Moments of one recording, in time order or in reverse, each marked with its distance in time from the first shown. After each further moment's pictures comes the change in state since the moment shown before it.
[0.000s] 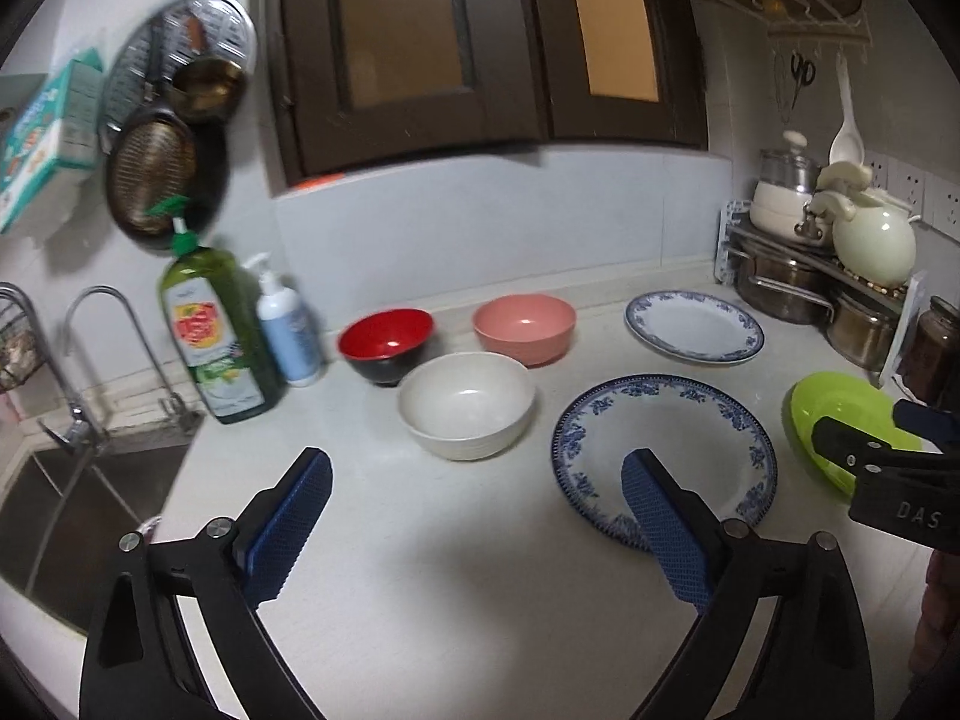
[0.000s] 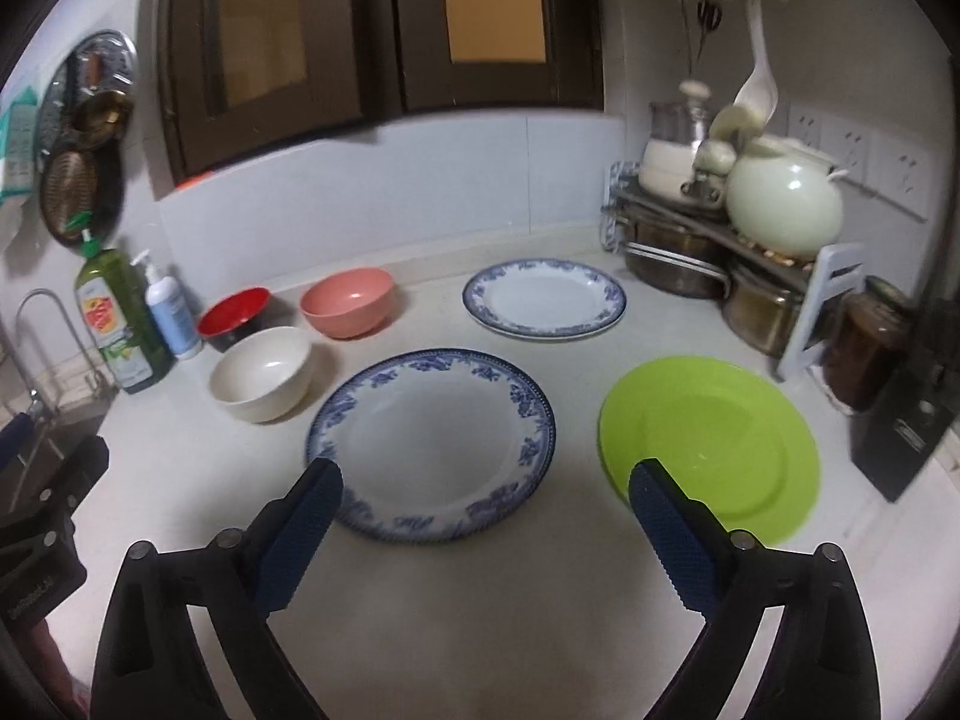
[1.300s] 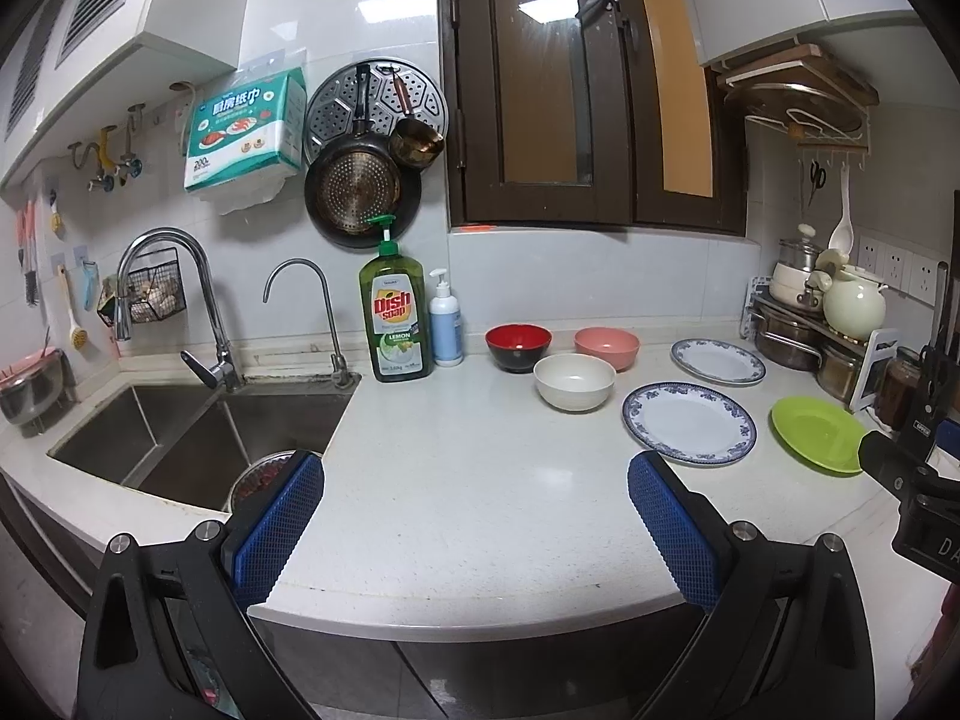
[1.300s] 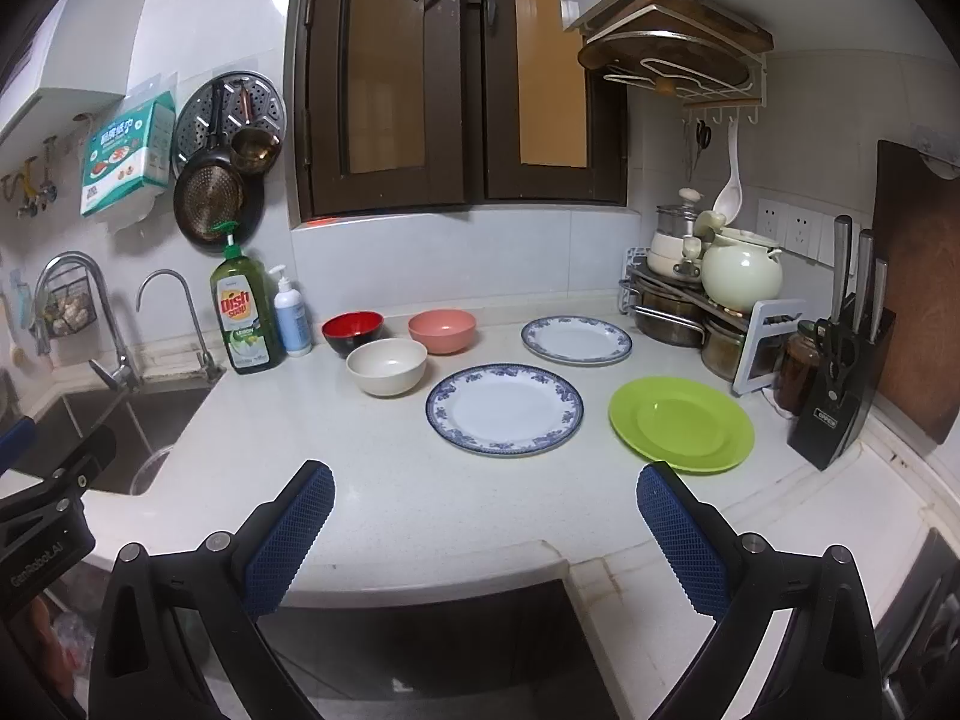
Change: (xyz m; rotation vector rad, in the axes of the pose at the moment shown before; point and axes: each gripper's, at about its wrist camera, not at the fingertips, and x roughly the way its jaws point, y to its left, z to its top) left arm -0.244 0.083 -0.097 -0.134 -0.135 0.148; right arm -0.225 0.060 -0.095 -0.087 -0.190 0.045
